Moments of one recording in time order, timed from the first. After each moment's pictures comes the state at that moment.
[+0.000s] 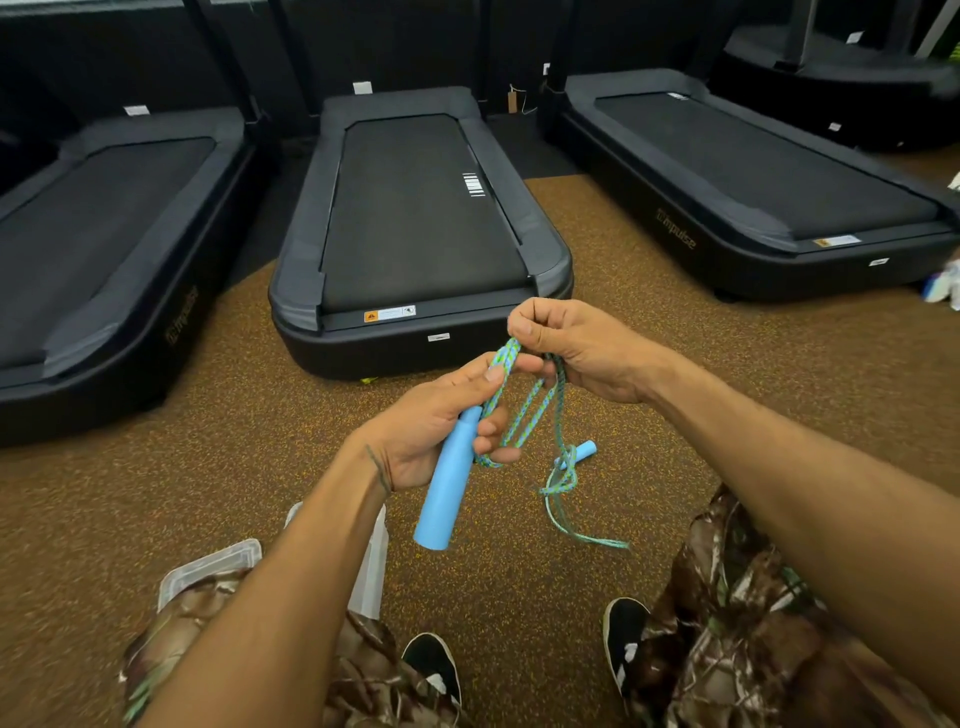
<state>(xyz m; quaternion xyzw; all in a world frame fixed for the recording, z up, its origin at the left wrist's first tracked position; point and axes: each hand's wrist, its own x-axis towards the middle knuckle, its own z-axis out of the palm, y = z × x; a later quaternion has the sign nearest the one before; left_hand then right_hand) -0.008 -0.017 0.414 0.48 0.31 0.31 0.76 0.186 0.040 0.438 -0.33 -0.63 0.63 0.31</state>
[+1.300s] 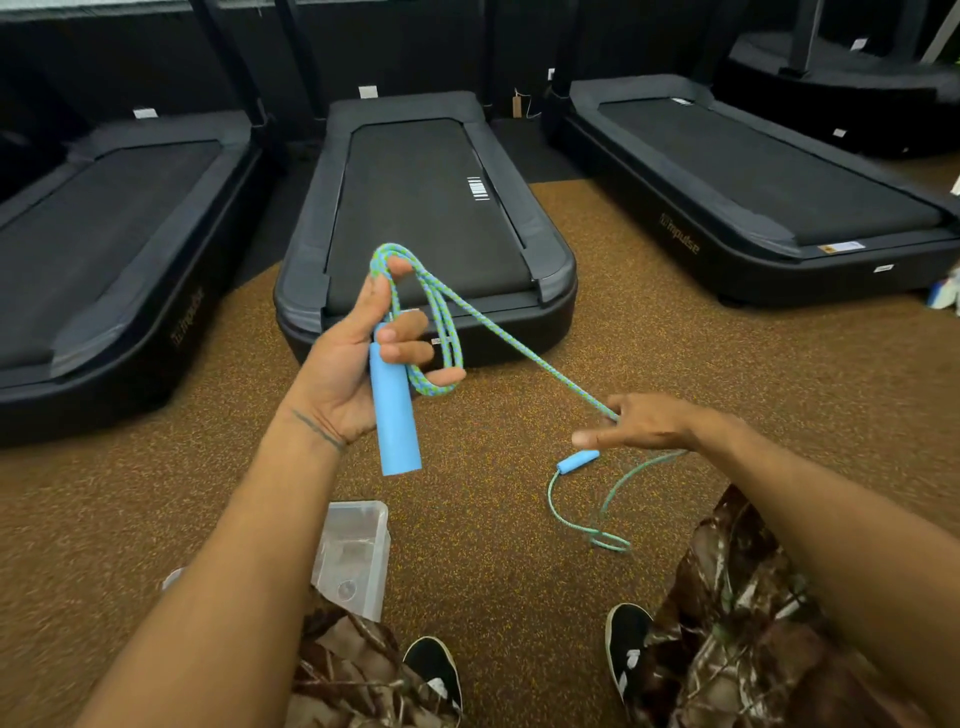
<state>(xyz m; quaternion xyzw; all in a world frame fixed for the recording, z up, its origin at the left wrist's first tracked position) -0.066 0.016 0.438 0.35 0.11 0.44 0.82 0.262 0.042 0.368 -0.60 -0.73 0.31 -0.07</state>
